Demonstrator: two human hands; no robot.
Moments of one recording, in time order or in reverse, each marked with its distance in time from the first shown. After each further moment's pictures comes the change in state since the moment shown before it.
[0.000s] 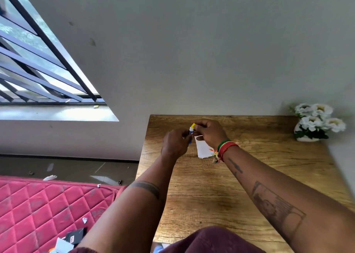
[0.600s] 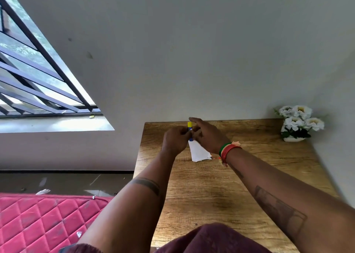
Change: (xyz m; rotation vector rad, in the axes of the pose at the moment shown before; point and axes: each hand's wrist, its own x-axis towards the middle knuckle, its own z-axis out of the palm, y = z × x) left_hand 0.001 0.038 -0.011 -0.131 -0.009 -0.004; right_hand -0.031 -0.017 -0.032 -0.641 -0.079 -0.321
